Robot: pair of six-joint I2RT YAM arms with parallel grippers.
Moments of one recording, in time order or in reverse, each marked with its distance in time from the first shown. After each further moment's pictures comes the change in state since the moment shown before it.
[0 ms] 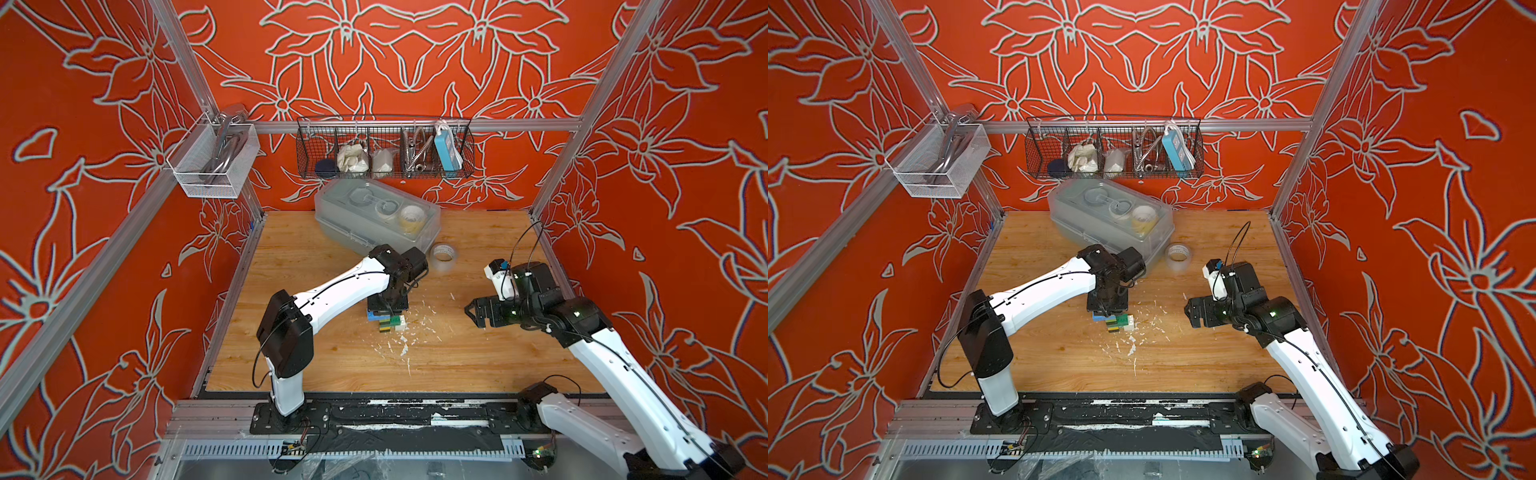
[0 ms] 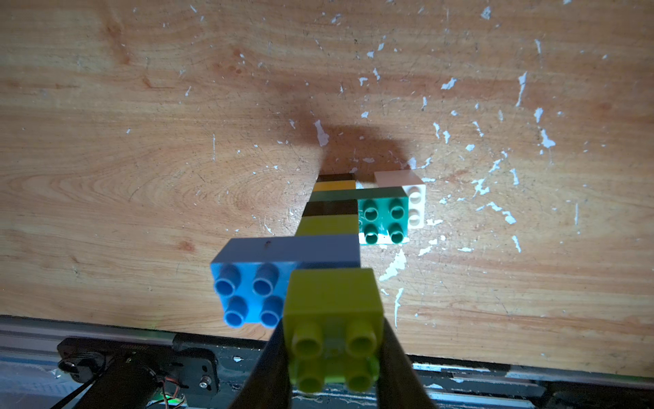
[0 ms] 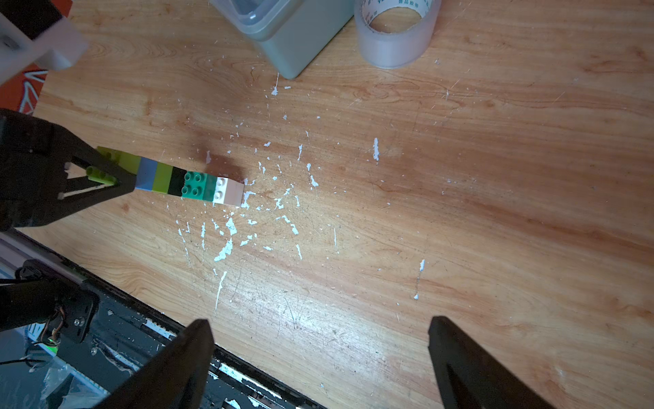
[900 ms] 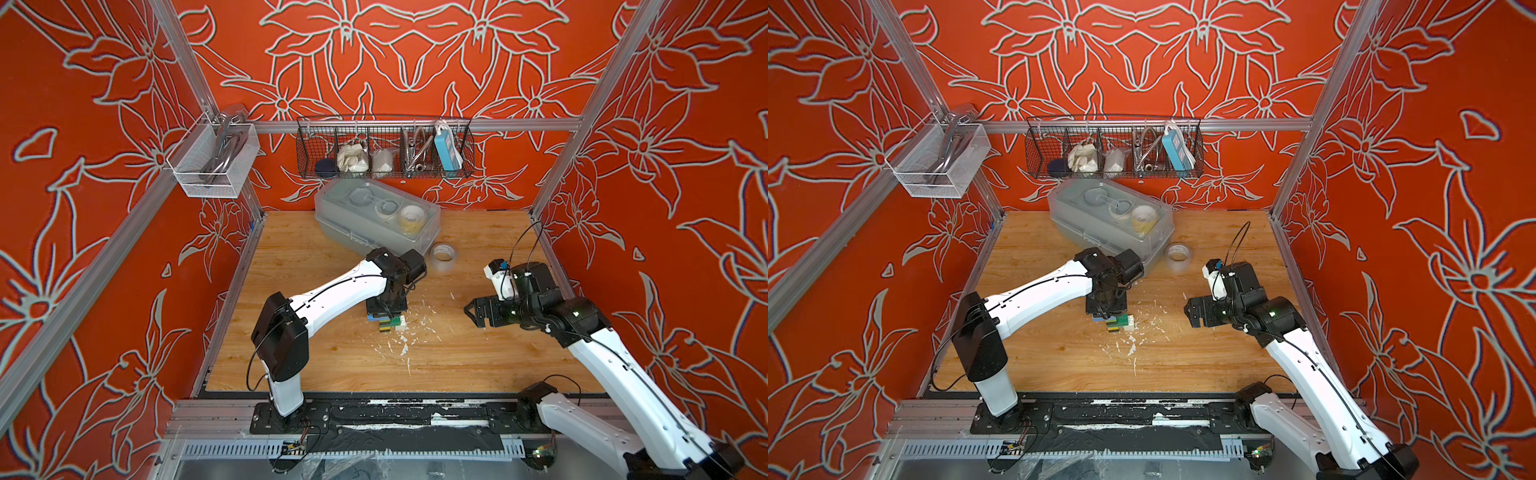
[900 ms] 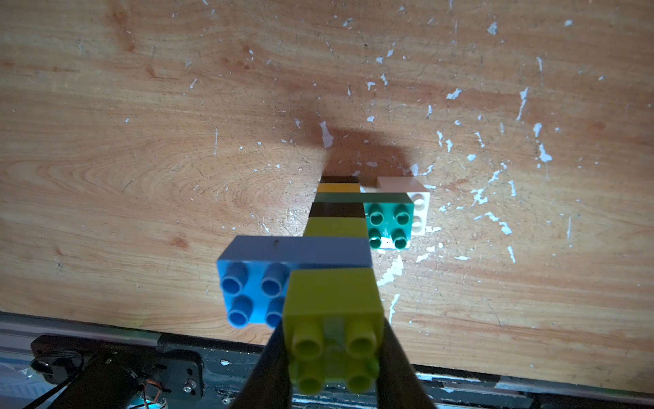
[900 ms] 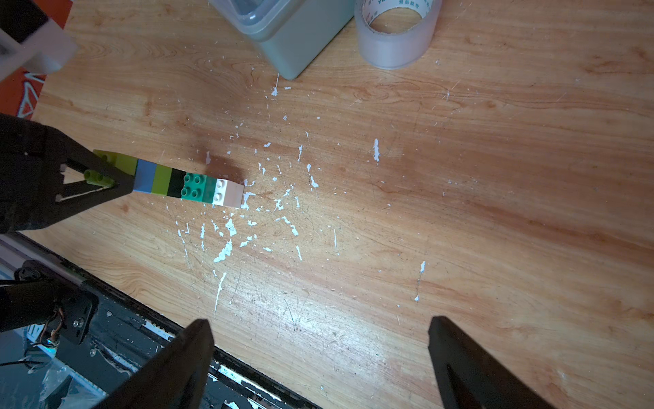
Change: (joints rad) left arm -0.004 -0.036 -0.053 0.043 -0.007 -0.060; right arm 0.000 0.000 -0.007 0.008 -0.001 0.000
